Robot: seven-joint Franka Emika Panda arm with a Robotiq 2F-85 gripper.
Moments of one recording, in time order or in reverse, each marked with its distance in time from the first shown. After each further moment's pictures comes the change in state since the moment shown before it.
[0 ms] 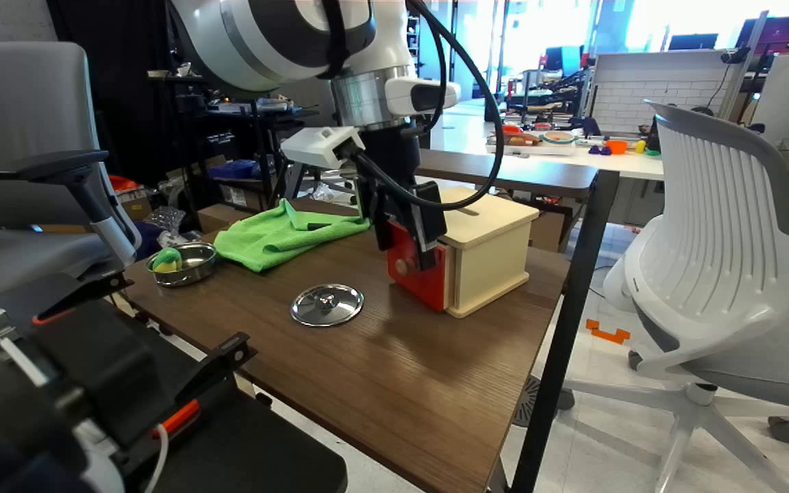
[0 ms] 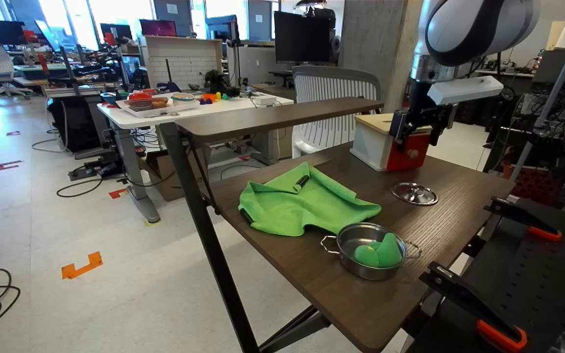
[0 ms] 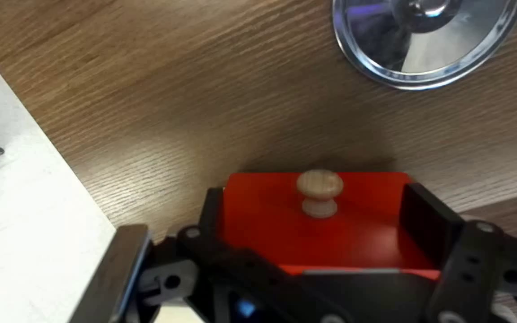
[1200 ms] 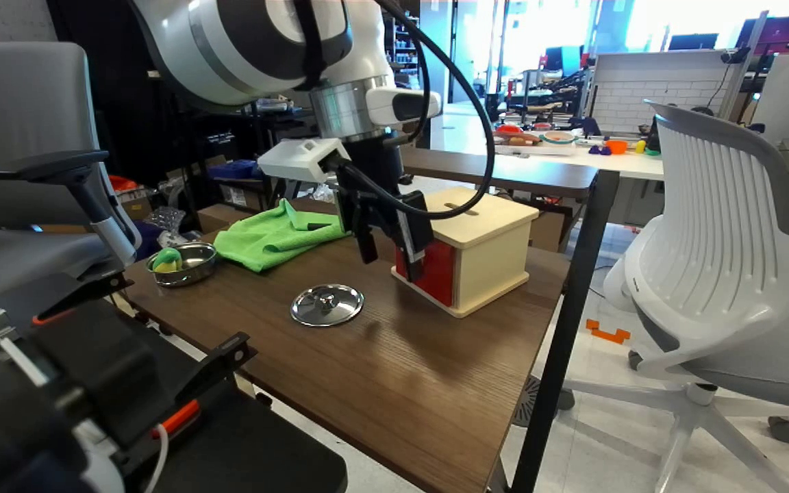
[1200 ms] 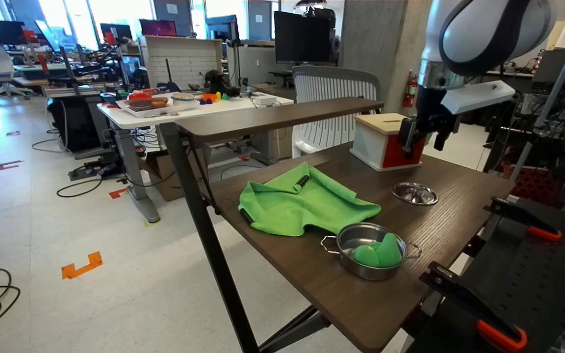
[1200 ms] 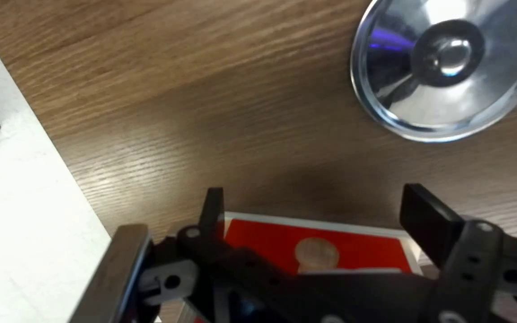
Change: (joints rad) arm 0.041 -0.028 -0.036 -0.096 -0.057 0.071 -0.044
